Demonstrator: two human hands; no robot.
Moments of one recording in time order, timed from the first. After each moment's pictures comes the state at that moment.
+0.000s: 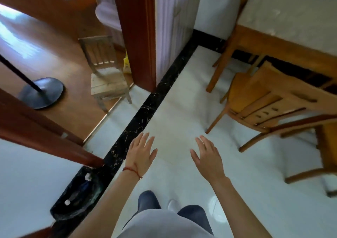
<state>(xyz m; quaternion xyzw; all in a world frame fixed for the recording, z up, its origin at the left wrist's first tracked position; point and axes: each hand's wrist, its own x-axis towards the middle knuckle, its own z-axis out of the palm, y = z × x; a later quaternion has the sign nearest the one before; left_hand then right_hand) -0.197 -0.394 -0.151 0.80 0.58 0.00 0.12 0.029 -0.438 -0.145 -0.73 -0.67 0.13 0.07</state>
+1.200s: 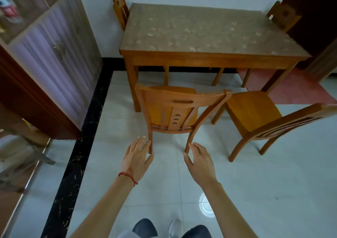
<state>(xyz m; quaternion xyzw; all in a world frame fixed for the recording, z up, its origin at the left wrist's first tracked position) 0.147 -0.345 -0.112 0.91 0.39 0.06 0.15 0.312 -0.482 -0.100 -0.88 -0.43 0.14 0.16</state>
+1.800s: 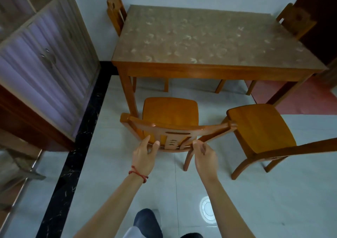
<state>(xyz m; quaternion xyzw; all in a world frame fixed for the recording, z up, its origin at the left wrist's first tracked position) 0.292 -0.256 -0.092 0.72 0.51 0.17 0.44 0.428 -0.366 -0.068 -0.83 -0.20 0.24 0.47</state>
